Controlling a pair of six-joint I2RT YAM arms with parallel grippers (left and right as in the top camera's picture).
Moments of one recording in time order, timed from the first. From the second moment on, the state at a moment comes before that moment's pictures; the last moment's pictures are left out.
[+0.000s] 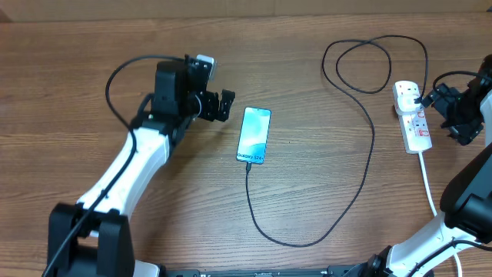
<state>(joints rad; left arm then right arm) -0.23 1.61 1.05 -0.12 0.27 -0.02 -0.51 1.97 1.58 -0.97 -0.06 0.36</state>
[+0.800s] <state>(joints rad) -0.23 1.24 0.39 0.45 0.27 -0.02 -0.51 1.97 1.58 -0.97 -0.07 0.36</state>
